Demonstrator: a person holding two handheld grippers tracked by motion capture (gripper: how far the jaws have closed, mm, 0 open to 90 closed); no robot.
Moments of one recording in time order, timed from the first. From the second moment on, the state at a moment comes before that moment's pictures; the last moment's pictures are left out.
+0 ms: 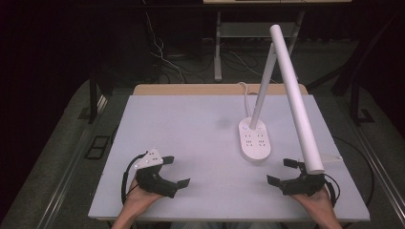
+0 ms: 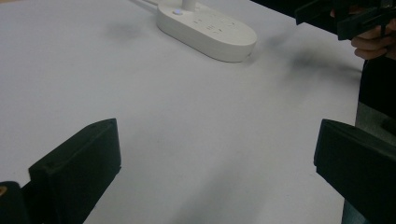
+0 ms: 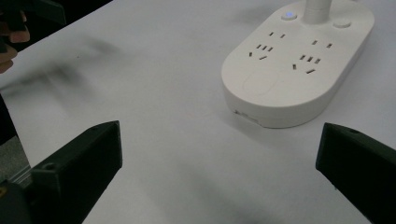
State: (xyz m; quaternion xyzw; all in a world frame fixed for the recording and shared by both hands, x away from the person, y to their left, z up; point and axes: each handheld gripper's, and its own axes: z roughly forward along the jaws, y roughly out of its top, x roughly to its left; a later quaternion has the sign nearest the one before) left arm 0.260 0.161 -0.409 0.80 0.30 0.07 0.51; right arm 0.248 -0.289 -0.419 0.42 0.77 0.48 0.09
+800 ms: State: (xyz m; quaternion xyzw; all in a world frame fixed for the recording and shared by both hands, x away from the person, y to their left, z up) left arm 0.282 0.146 -0.387 0.83 0.28 0.05 0.49; right arm 0.247 -0.291 -0.418 0.43 0.76 0.47 0.09
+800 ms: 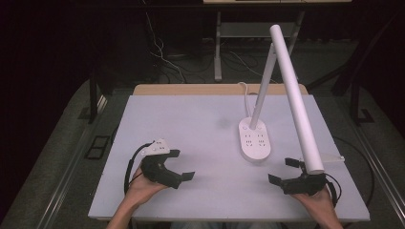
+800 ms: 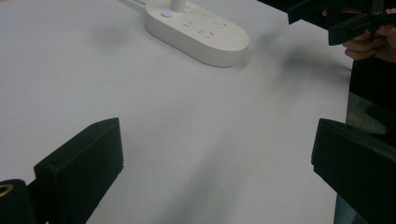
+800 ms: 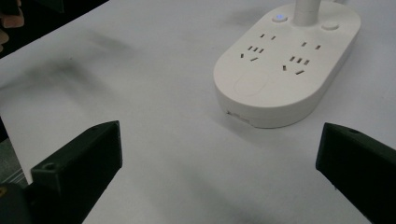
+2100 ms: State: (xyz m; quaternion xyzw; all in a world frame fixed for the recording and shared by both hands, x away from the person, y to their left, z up) left arm 0.328 0.107 -0.351 0.86 0.24 0.05 0.45; right arm 0.247 -0.291 -0.419 0.42 0.77 0.46 0.09
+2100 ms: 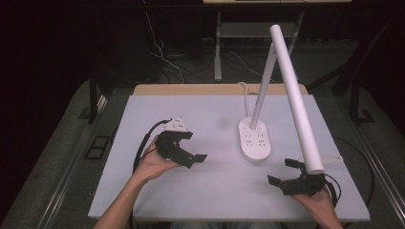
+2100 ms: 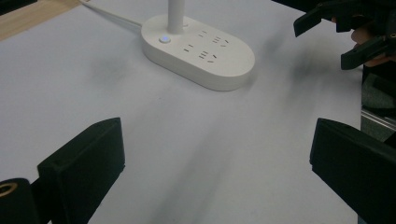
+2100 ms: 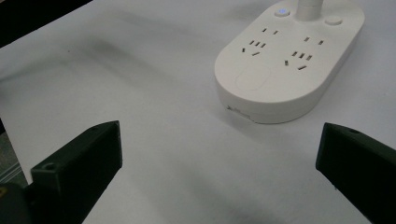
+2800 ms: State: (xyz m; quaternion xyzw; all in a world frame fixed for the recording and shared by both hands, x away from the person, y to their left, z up) left arm 0.358 0.094 -0.346 0.87 0.24 0.05 0.43; right arm 0.247 -0.293 -0.418 0.43 0.77 0.47 0.09
